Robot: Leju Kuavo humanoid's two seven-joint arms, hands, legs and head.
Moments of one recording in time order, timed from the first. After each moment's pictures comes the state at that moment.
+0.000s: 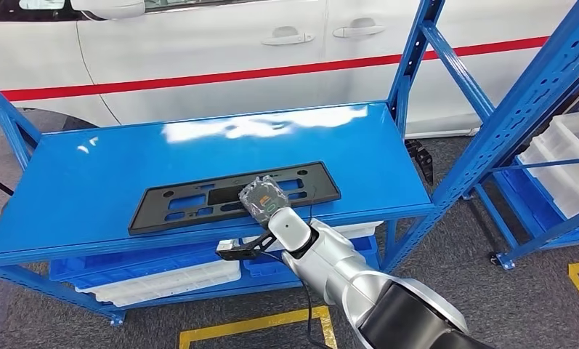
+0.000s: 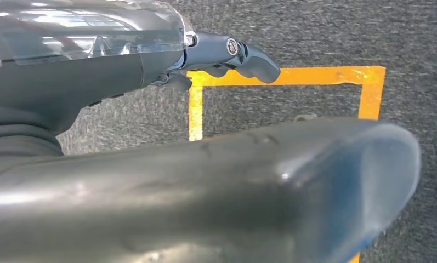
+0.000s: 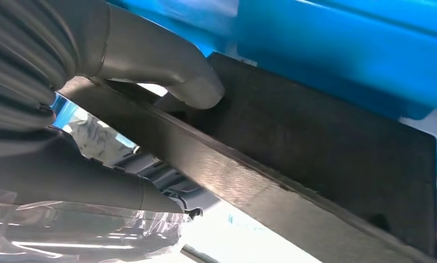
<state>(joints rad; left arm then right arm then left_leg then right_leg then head) -0.11 -0.06 1.27 -0.23 -0.89 -0.03 -0.37 -0.89 0.35 0.77 -0.28 1.56 -0.35 0.08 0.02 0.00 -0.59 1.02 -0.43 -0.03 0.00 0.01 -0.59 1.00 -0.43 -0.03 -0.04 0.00</state>
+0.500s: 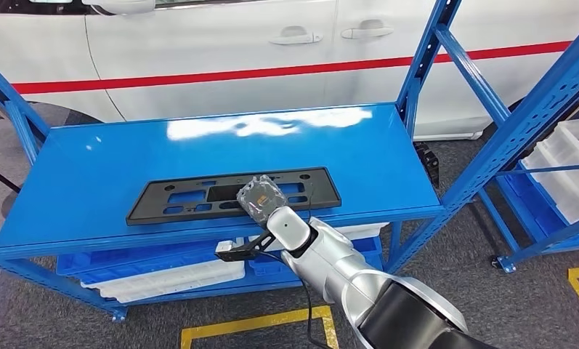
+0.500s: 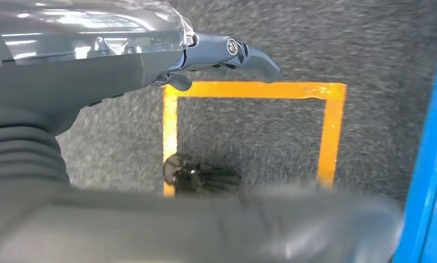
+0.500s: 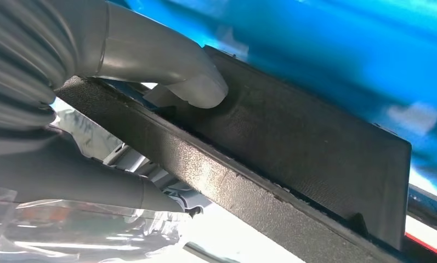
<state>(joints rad) -0.12 -0.06 1.27 -0.23 -0.89 -0.04 -0.48 -0.90 0.35 0.76 -0.28 1.55 -0.37 0.07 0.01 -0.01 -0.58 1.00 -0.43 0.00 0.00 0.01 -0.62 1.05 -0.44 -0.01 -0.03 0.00</state>
